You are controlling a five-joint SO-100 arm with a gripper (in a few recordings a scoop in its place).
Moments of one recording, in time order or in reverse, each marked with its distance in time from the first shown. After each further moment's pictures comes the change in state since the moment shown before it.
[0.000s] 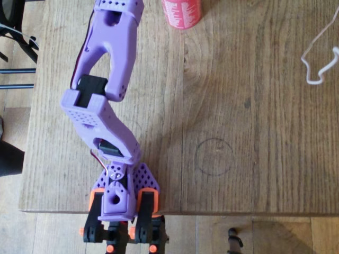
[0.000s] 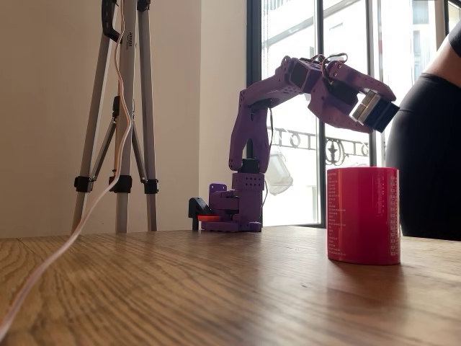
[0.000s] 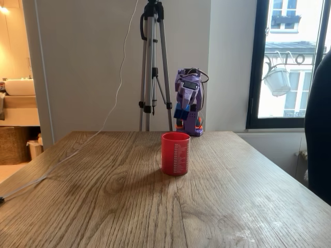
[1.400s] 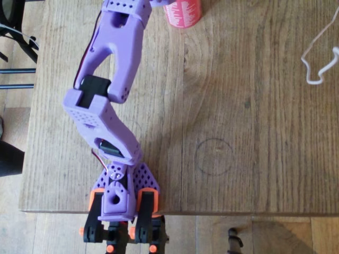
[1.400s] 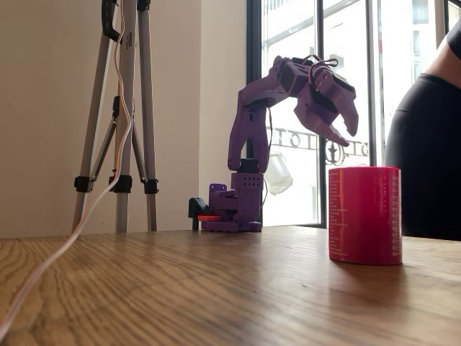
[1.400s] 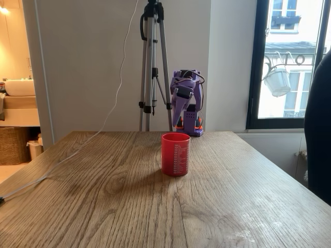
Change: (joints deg) arm 3.1 0.0 1.7 6.7 -3.0
